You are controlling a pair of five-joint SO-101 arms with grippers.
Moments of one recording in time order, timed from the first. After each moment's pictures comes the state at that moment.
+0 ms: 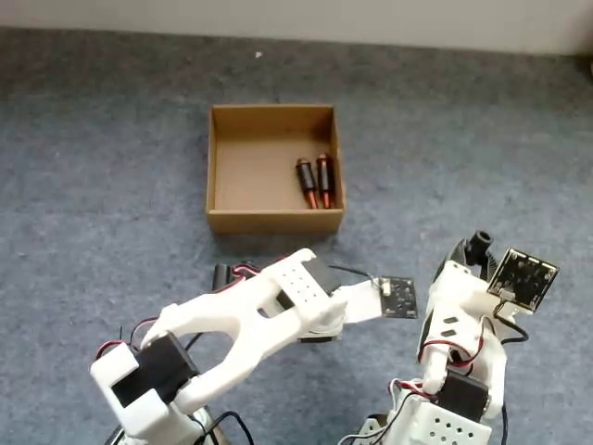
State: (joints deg) left arm 45.1 3.1 34.2 59.6 -30.4; right arm 16.0 -103.2 89.6 41.5 -1.1
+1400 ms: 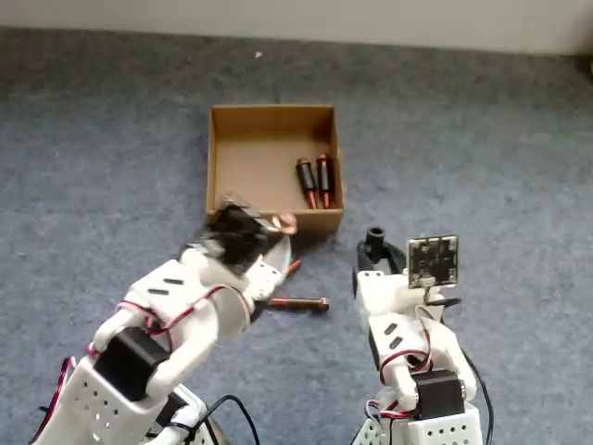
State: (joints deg) left arm 30.4 -71.3 52.3 58.1 2.7; right arm -16.3 -103.2 86.6 48.0 -1.2
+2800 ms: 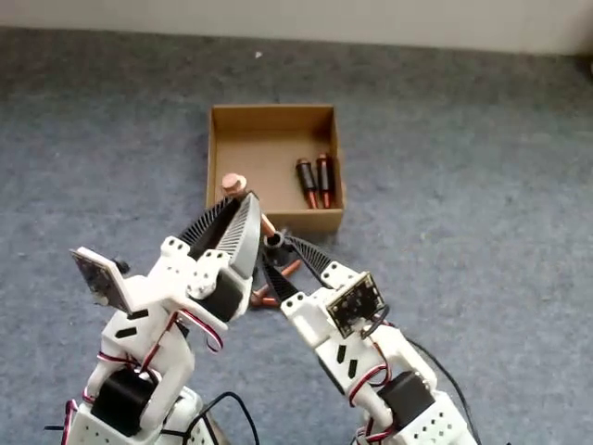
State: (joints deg) left arm 22.2 -103.6 78.4 28.3 31.3; right arm -42.6 -103.2 95.7 20.4 8.9
